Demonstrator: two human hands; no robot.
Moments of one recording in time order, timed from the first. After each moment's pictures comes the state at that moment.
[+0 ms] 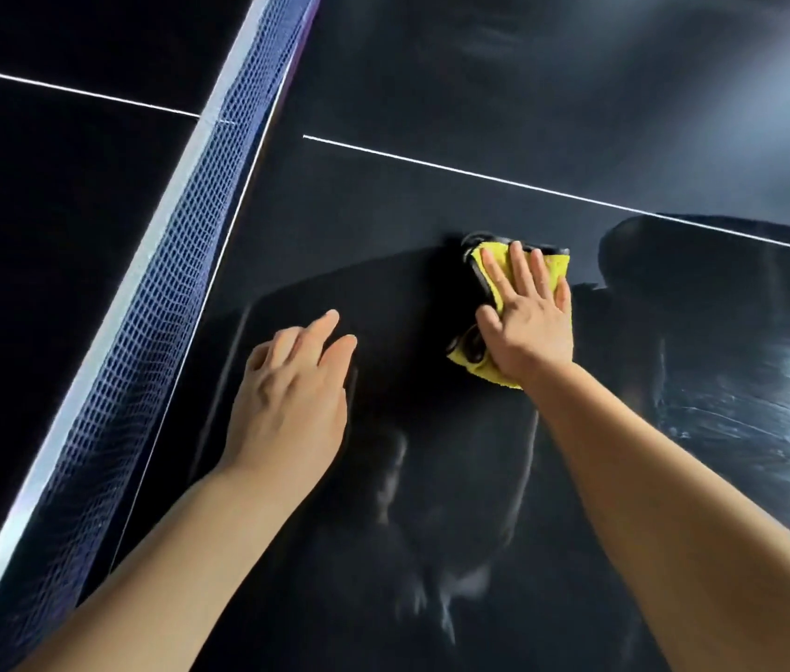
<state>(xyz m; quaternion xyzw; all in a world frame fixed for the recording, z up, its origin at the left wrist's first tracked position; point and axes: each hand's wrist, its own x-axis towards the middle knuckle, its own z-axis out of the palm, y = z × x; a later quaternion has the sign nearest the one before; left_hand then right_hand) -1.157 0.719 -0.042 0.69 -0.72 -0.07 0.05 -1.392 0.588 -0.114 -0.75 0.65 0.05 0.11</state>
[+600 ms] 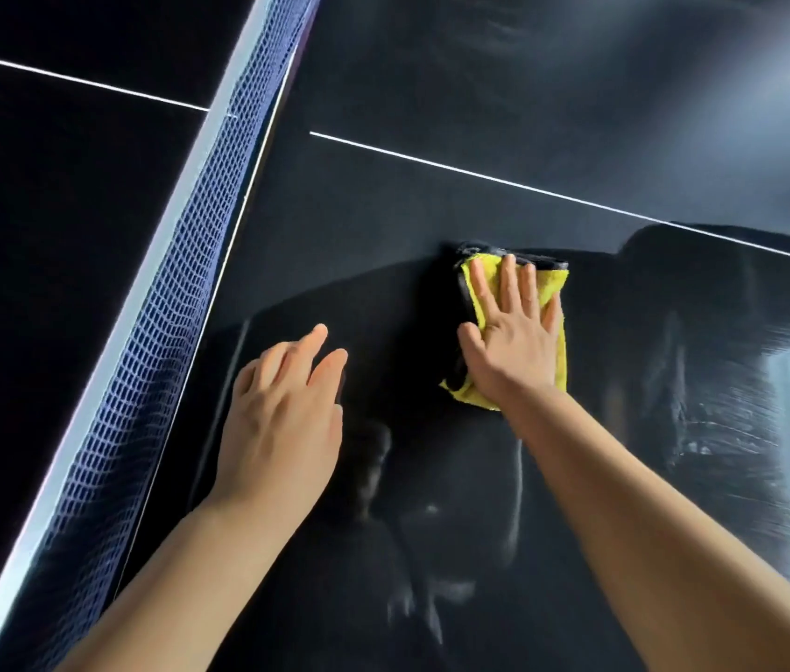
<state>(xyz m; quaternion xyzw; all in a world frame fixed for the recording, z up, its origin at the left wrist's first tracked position) -1.138 0.715 -0.063 0.70 -0.70 -0.10 0.06 -1.353 0.603 -0.114 -0.73 0.68 0.04 0.12</state>
